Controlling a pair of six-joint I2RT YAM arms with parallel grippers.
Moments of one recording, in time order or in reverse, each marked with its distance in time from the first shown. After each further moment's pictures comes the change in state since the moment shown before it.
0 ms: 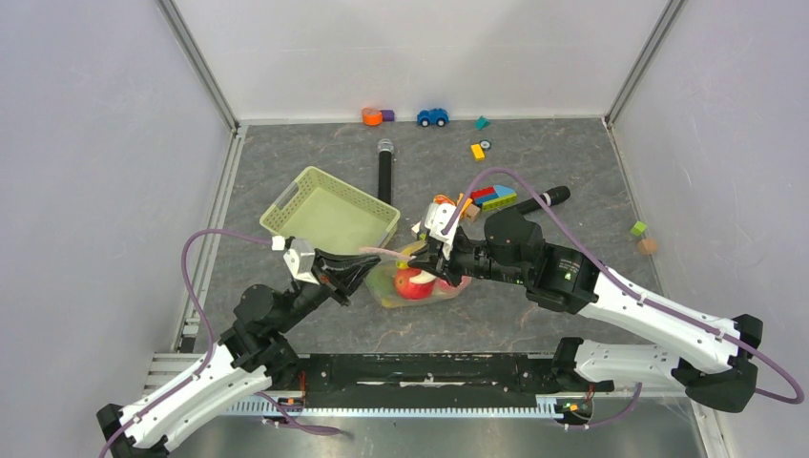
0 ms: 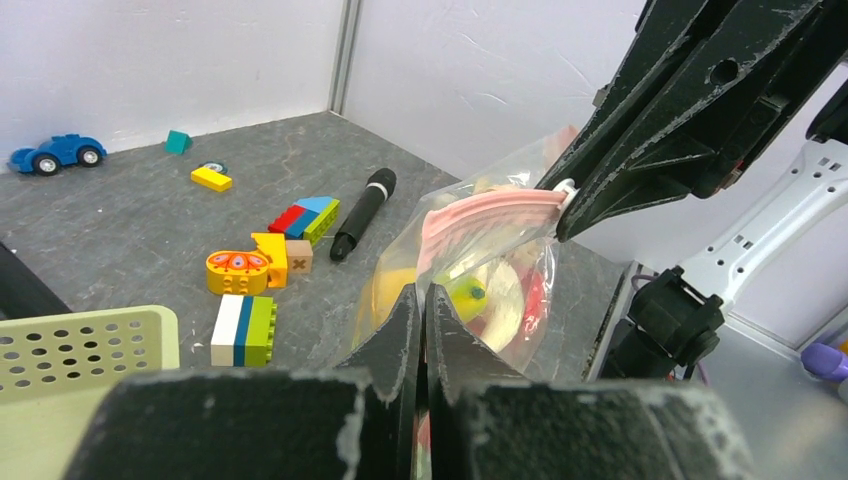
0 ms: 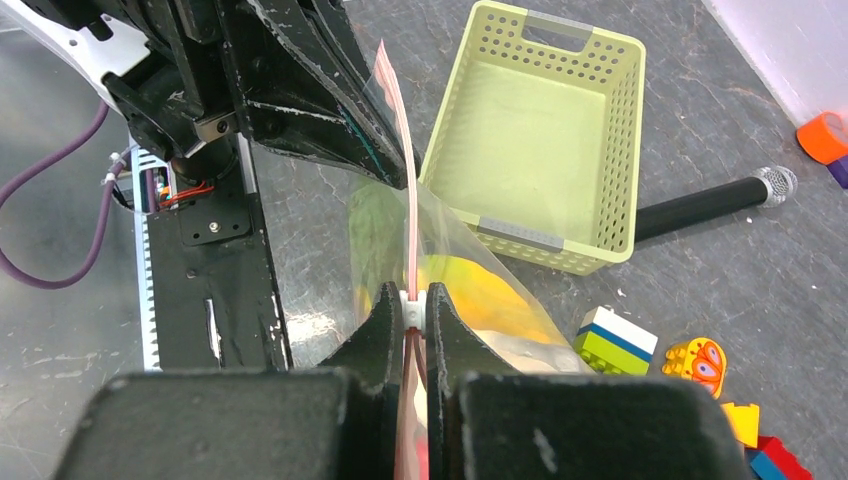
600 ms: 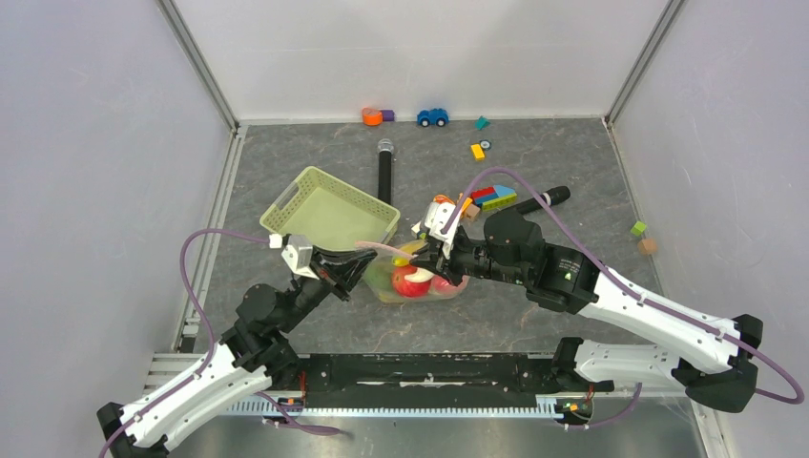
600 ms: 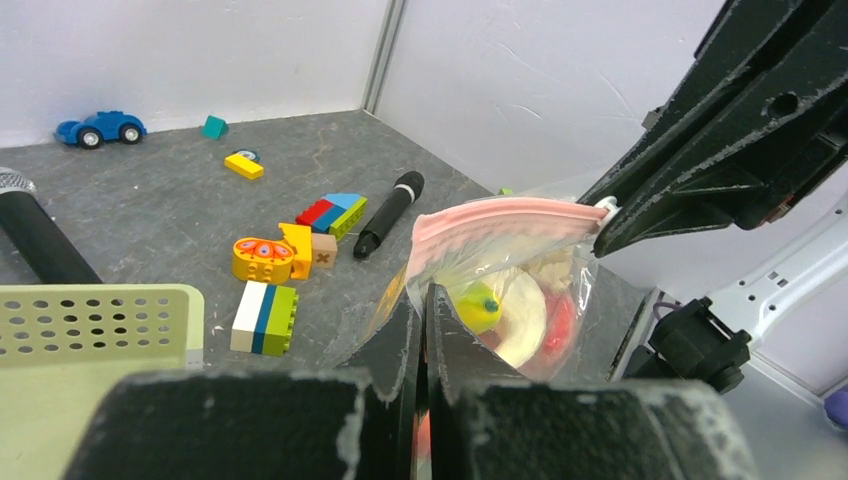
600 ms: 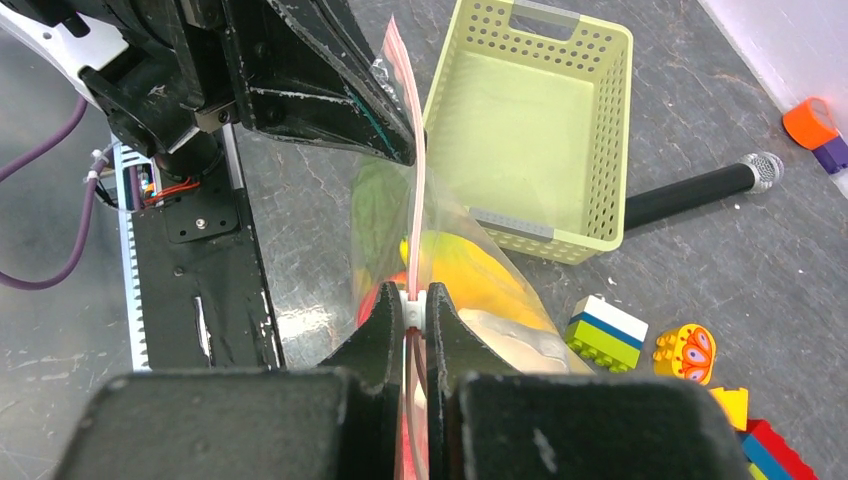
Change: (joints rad) left arm -0.002 0.006 -0.008 -0.001 -0.093 -0.033; right arm 0.000 -0.001 0.000 -0.014 0.023 -0.003
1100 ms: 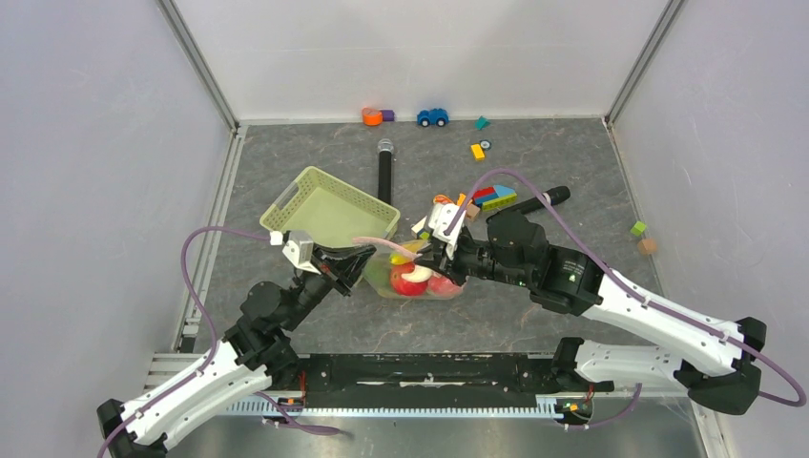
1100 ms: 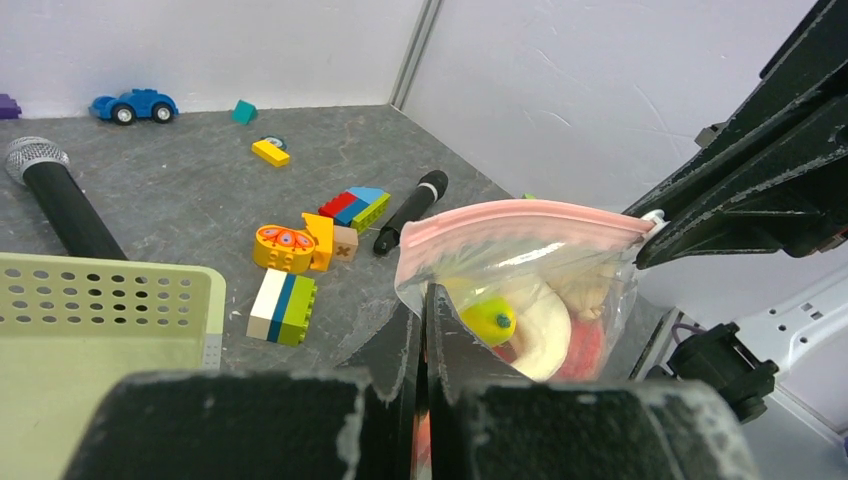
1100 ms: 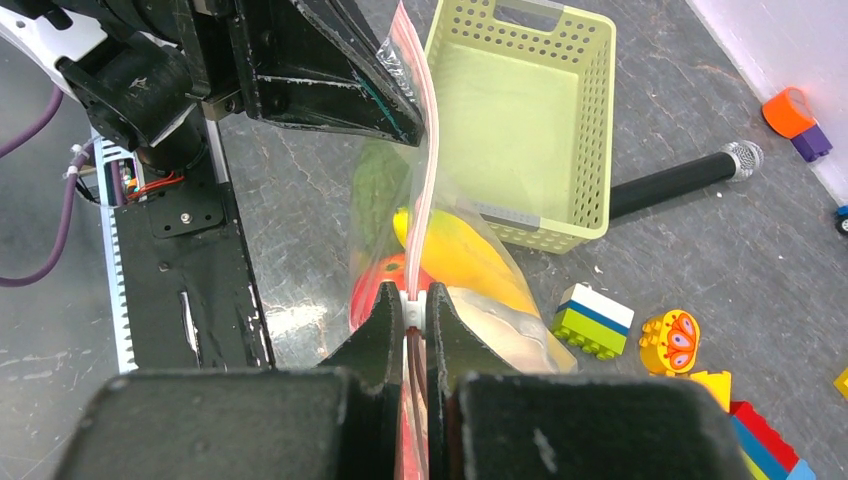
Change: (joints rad) left arm 0.000 0.034 0.000 0.004 -0.077 -0.026; right arm -0.001 -0.019 -0.010 -0.016 0.026 -0.011
